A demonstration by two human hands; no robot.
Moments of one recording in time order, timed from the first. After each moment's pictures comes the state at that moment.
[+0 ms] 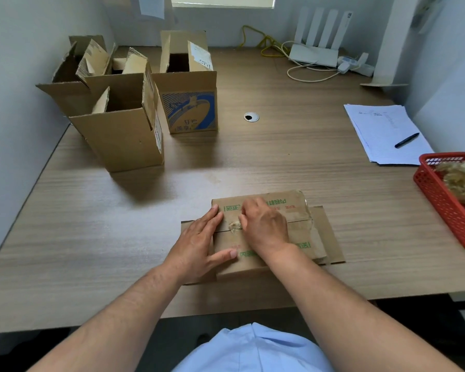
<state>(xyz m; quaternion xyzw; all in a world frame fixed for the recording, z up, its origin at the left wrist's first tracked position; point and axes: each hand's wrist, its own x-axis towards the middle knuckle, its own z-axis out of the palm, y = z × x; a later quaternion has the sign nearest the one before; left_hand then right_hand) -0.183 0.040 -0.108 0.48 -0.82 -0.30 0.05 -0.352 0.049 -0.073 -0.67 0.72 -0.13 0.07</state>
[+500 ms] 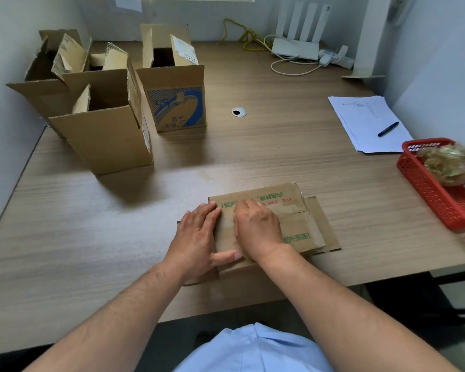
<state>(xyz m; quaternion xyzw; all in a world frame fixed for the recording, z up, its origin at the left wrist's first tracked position) -0.183 0.031 -0.113 0.46 -0.86 -0.20 0.04 -0.329 0.057 -0.074 -0.68 0.73 -0.10 0.02</state>
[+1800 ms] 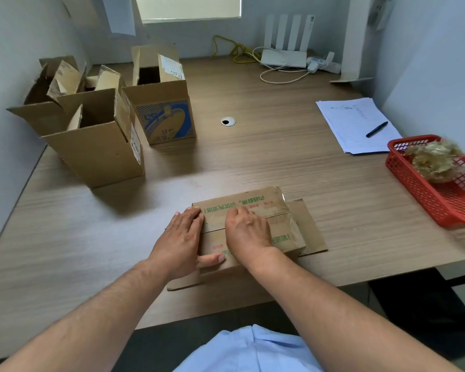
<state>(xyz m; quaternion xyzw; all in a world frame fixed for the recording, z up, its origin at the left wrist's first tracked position) -0.199 0.033 -0.086 0.46 -0.88 -0.11 -0.06 -0.348 0.071 -0.061 -0.67 0.74 -0.02 0.07</state>
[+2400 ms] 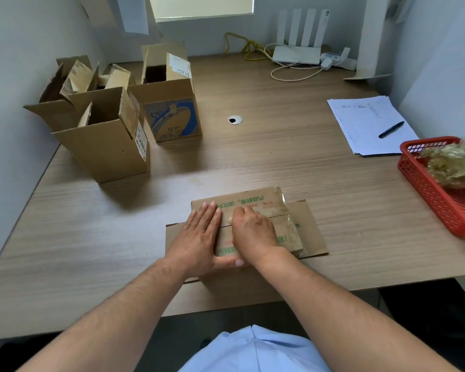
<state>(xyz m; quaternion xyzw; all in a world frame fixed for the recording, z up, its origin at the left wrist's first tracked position) -0.240 0.049 -0.087 0.46 -0.87 -0.14 -0.10 -0.377 0.074 -0.073 -0.70 0.70 -0.06 0.10</state>
